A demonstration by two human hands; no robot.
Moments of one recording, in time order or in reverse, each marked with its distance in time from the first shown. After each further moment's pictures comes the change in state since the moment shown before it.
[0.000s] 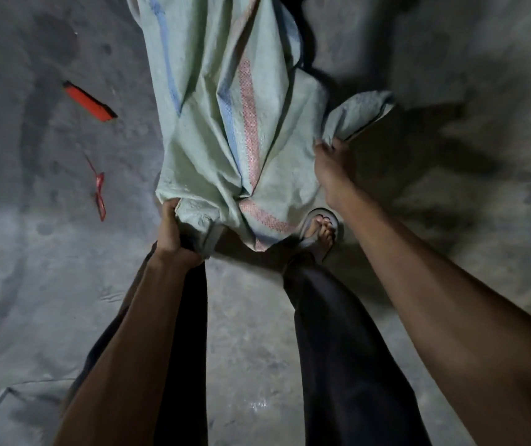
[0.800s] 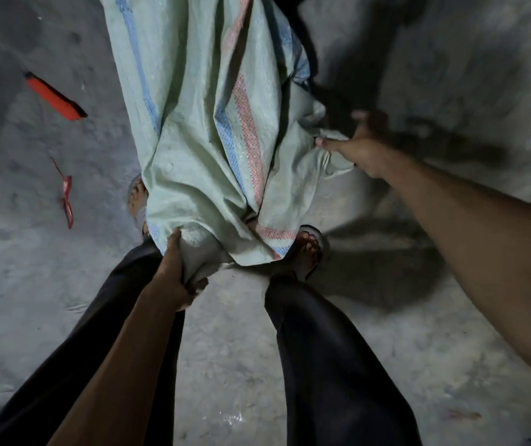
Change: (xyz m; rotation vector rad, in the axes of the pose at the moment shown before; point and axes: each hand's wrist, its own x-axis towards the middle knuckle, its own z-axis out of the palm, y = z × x) left_hand 0.052 -0.031 0.022 0.199 0.246 -0.127; right_hand 0.127 -0.017 -0.054 -0.372 -0.272 -0.036
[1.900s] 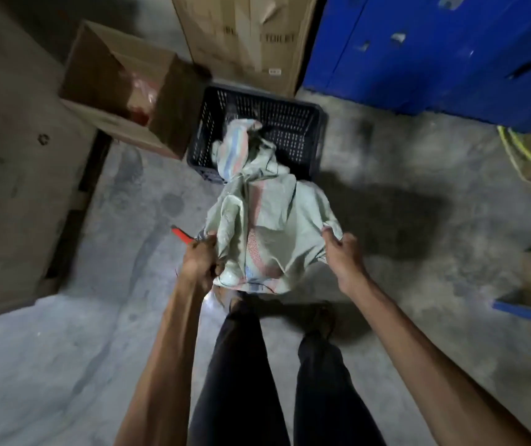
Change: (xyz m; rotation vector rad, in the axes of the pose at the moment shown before) left_hand -0.431 0.146 -0.116 0.172 -0.227 0.819; right_hand -0.421 -0.271 -0.073 0.392 0.382 -0.036
